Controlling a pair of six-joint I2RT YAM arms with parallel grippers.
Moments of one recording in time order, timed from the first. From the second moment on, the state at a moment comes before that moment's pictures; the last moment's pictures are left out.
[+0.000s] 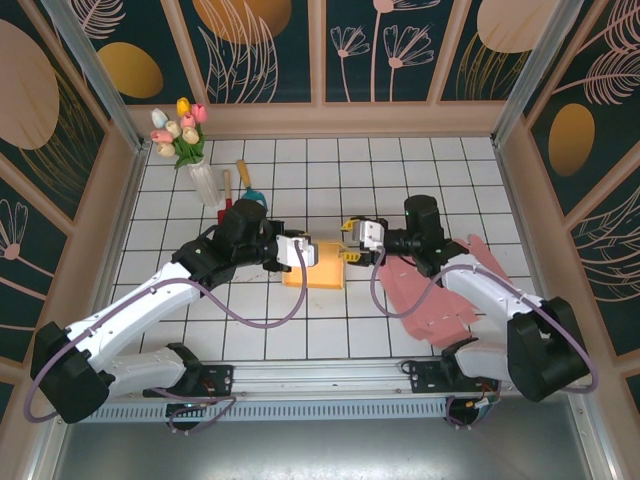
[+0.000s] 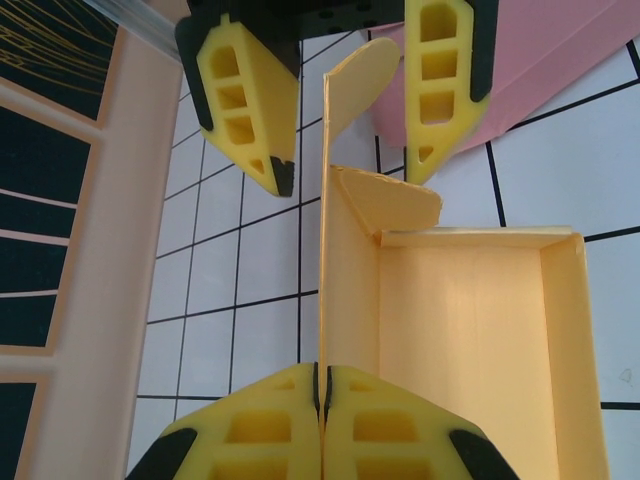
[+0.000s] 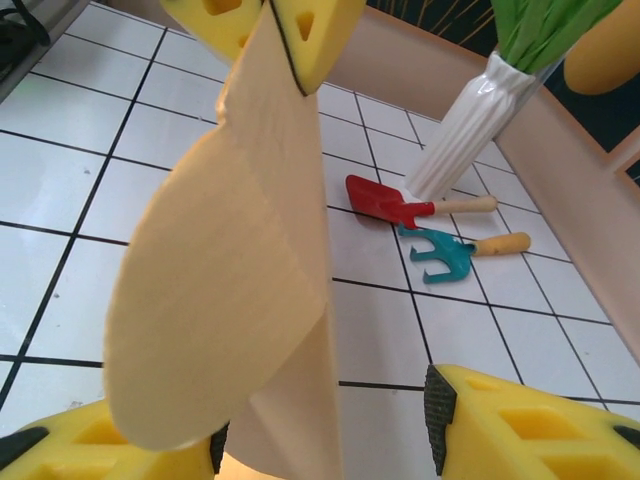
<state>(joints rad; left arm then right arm) -0.73 1.16 0.93 -0.34 0.26 0.98 0.45 1.26 0.68 0.09 -0.88 -0.83</state>
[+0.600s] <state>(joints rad) -0.75 1.16 0.89 -0.26 0.24 0.97 0.48 1.30 0.70 0.07 -0.87 -0.87</state>
